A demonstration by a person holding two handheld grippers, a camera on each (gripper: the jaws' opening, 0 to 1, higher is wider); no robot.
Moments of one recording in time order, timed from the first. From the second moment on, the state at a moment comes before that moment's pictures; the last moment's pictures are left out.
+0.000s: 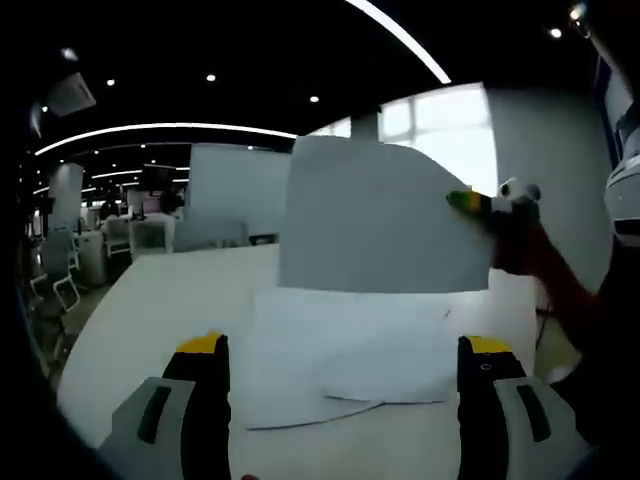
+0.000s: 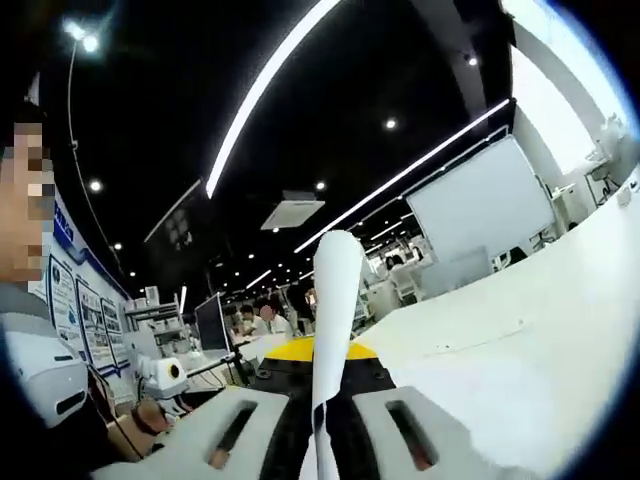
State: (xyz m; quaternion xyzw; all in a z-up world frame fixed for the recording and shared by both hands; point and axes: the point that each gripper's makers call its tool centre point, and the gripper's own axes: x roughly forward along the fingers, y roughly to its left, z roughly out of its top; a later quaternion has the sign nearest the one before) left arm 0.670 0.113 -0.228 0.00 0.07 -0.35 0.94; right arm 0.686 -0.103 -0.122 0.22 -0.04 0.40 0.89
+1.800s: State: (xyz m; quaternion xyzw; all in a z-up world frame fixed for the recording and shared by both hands) left arm 0.679 0.062 -0.213 -0.08 0.04 -0.40 0.91; right arm 0.643 -0.088 -0.060 0.31 -0.10 0.48 0.82
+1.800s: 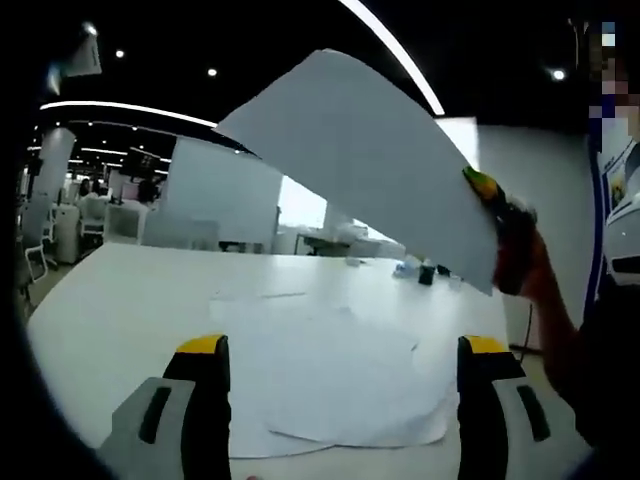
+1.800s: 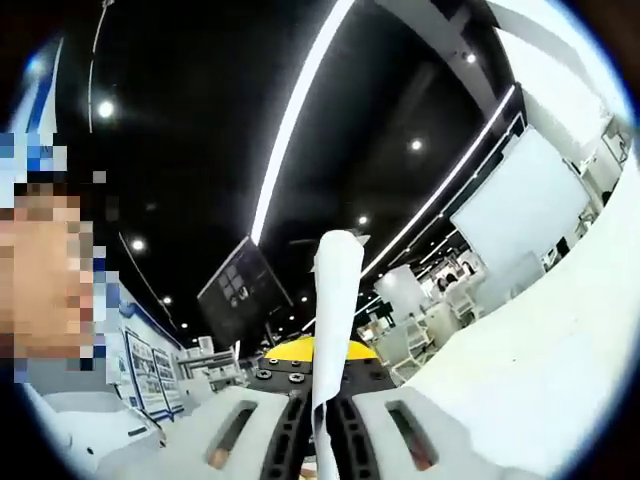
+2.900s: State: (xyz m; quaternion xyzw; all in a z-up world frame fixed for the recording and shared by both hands) left arm 0.673 0.055 -0.177 -0.19 -0.01 -0.44 0.88; right arm 0.633 -0.081 -0.052 0.34 -0.10 0.50 0.79
